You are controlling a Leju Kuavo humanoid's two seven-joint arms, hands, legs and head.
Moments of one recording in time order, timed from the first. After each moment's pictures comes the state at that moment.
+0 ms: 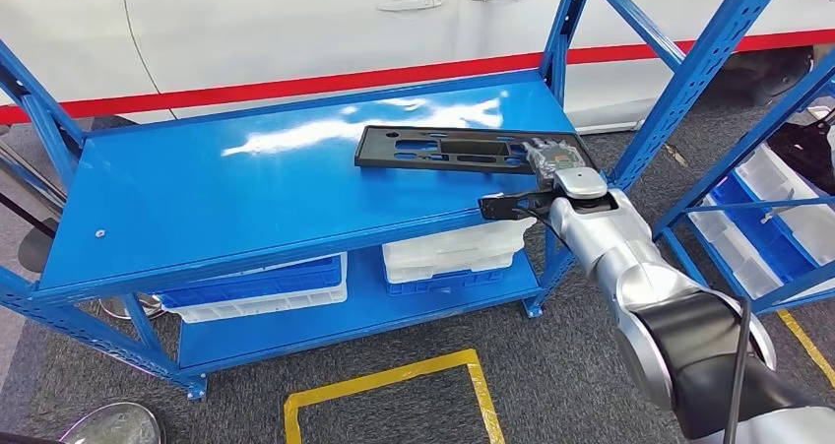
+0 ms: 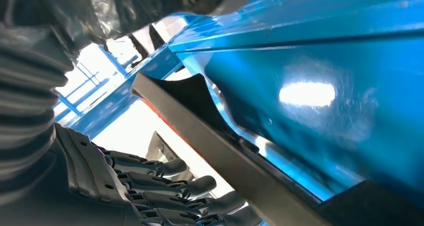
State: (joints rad) left arm -0.11 -0.18 1.21 -0.20 -1.11 0.09 0.07; right arm -0.96 -0.22 0.48 -0.30 1.21 0.08 0.01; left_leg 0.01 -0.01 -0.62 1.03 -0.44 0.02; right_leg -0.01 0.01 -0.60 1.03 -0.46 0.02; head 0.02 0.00
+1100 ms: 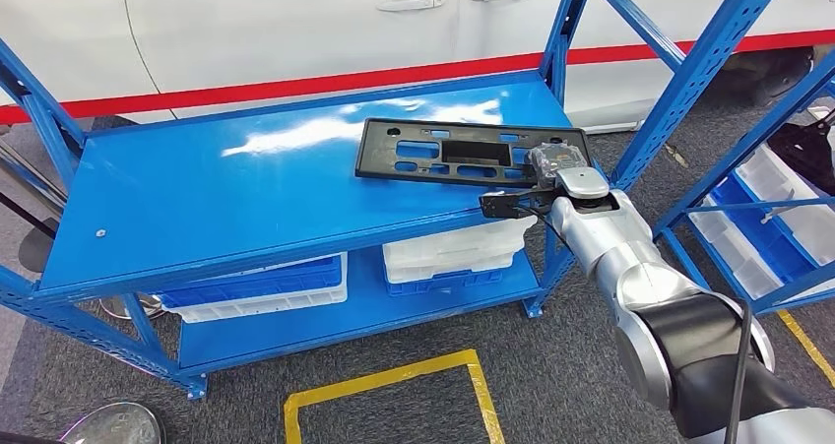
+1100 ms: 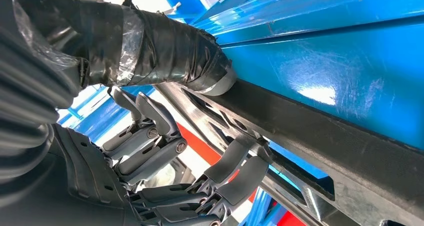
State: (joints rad) left arm -0.11 -0.18 1.21 -0.20 -1.12 0.09 0.07; right arm -0.96 -0.21 0.43 -0.30 1.24 0.07 0.01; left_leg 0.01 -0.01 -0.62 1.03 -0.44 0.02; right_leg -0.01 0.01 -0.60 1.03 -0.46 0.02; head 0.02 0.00
